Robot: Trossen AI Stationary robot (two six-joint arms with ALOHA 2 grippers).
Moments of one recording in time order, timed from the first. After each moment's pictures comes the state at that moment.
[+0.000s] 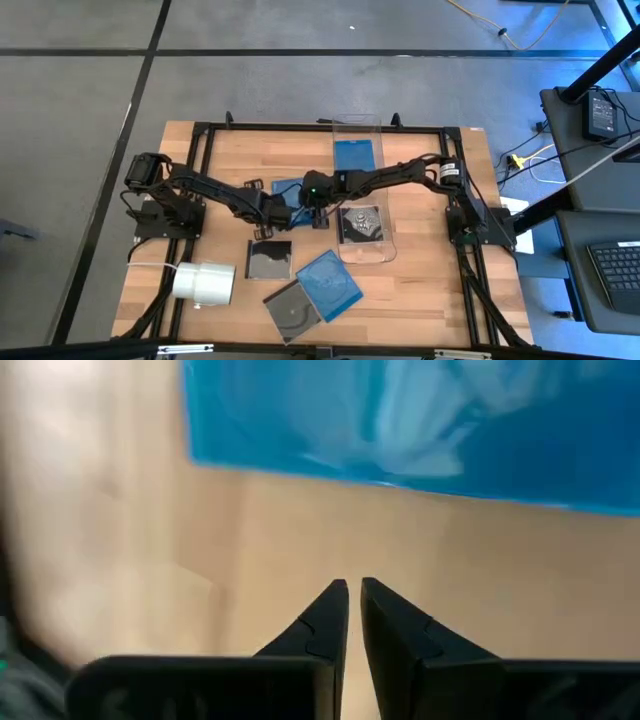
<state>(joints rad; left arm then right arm) -0.10 1.63 0.93 -0.91 -0.44 -0.34 -0.12 2.15 1.42 -0.22 -0.04 -0.22</state>
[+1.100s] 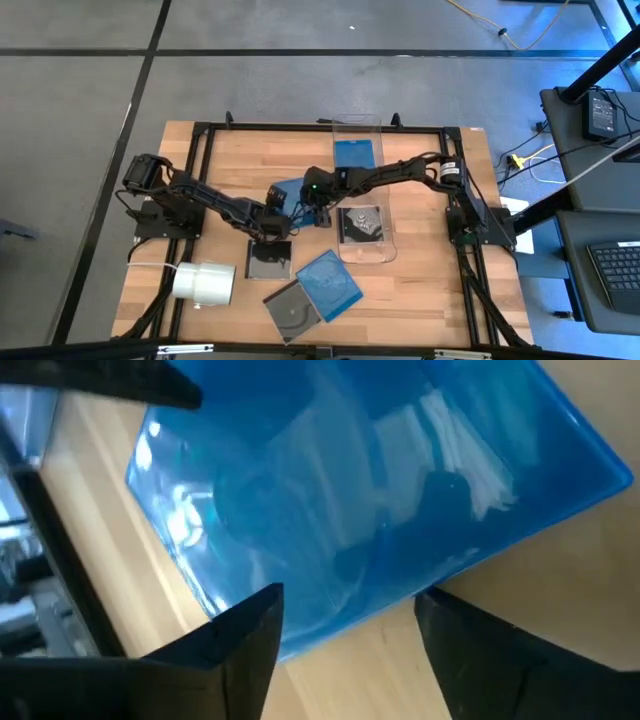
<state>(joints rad) -0.16 1.63 0.74 -0.39 -0.58 0.43 -0.13 2.15 1.42 -0.23 -0.14 -0.22</state>
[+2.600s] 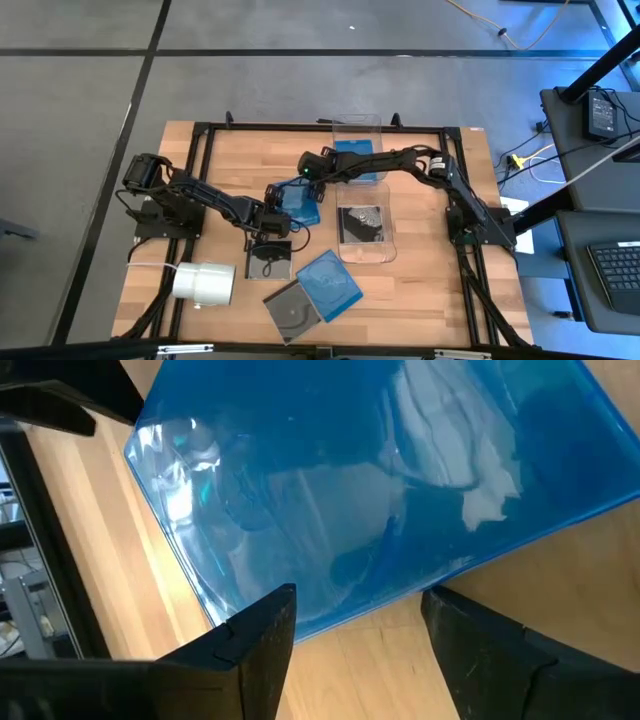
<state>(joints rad) -0.14 1.63 0.74 -0.42 -0.55 0.30 -0.23 2.26 1.64 -0.49 0.23 -0.03</state>
